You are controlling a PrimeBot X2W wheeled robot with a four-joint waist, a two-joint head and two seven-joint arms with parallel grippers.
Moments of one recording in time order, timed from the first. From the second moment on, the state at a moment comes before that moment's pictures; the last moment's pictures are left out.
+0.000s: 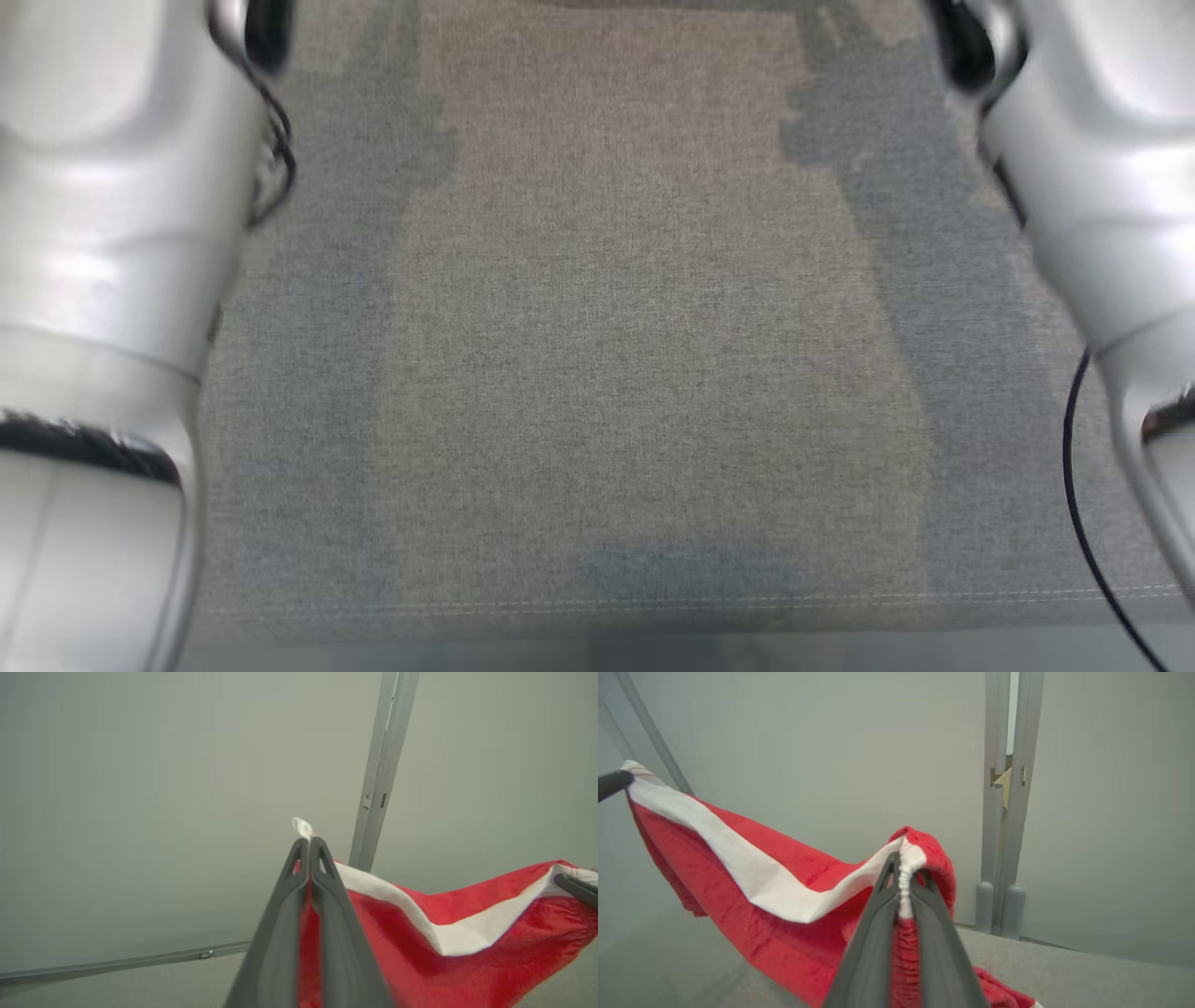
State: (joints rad) left arm -1.41 0.13 -0.54 0.98 -0.67 -0.12 -0.25; right arm -1.35 -0.18 0.54 0.93 0.63 0.13 -0.26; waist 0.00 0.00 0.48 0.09
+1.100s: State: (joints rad) left arm 0.09 0.39 -0.53 -0.24 -0.69 0.22 0.06; right arm -0.10 -0.45 0.48 0.28 0.88 0.13 -0.24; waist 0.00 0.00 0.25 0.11
